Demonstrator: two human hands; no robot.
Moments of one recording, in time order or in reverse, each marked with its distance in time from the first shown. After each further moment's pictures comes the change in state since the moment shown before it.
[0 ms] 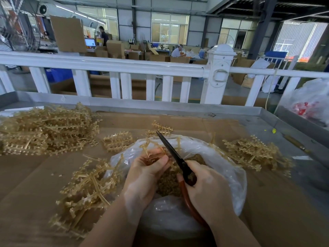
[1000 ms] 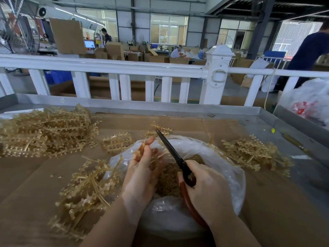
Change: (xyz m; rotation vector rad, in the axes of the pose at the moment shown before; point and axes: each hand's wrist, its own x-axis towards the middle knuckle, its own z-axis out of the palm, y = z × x) left_hand 0.003 -0.001 0.001 -0.004 0.123 0.036; right_hand 0.001 -0.001 -0.003 -0.016 0.014 -0.061
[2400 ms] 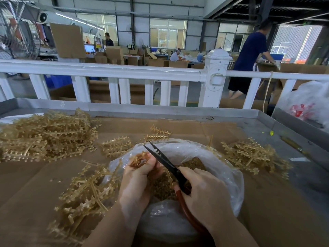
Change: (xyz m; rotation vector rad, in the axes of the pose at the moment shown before) left_hand -0.001 0.002 -0.004 0.006 0.027 -0.022; right_hand -0.001 0.000 -0.002 -0.116 -0.077 -0.036
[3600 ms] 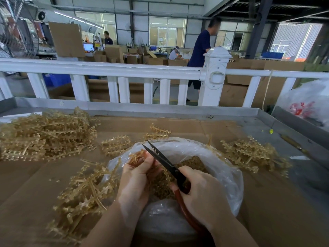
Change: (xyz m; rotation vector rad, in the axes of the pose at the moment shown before) left_hand 0.001 -0.001 0.000 -0.001 0.050 0.002; right_hand -0.001 0.000 0.000 0.128 -0.091 0.010
